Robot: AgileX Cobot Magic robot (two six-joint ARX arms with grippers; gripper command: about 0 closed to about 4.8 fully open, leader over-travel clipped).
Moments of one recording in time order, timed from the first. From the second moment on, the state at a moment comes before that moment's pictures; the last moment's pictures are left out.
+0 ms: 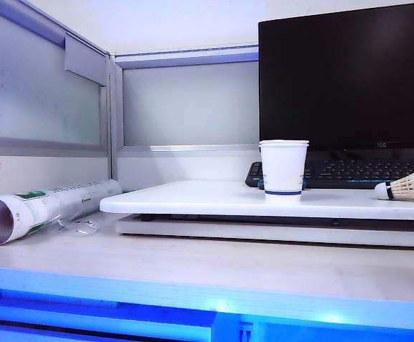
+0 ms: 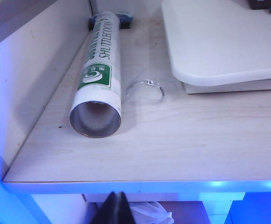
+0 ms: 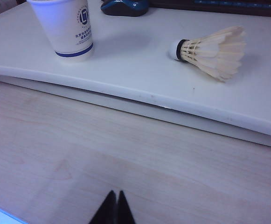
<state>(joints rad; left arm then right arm) -0.17 0.00 0.03 -0.23 -0.02 0.07 0.09 0.00 0.05 -0.31 -0.13 0.05</state>
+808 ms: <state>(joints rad) -0.17 0.00 0.03 -0.23 0.03 0.07 0.09 0.00 0.05 -0.31 -0.13 0.05</state>
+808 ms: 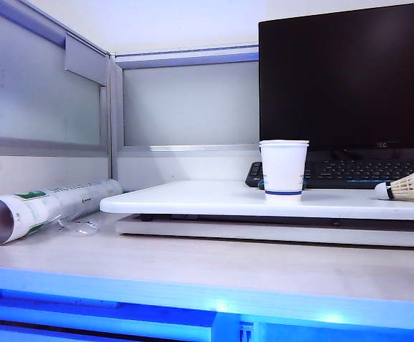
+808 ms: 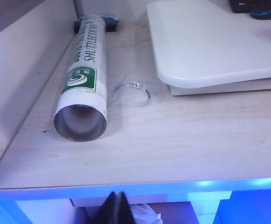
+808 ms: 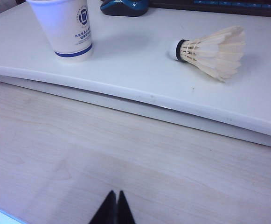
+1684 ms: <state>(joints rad) -0.17 0.00 0.04 -0.22 0.65 -0.11 -0.12 1.19 0.41 0.51 -0.15 0.24</state>
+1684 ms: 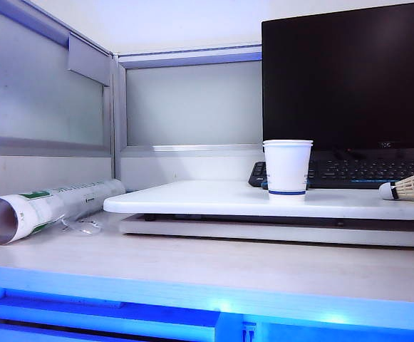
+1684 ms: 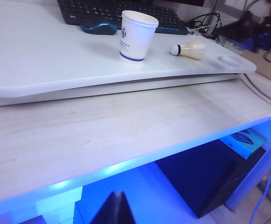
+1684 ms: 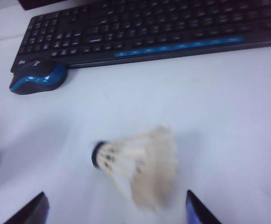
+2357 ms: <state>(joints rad) -0.17 0.00 0.04 -0.22 0.64 -0.11 -0.13 1.50 0.55 0.54 -0.18 0.24</state>
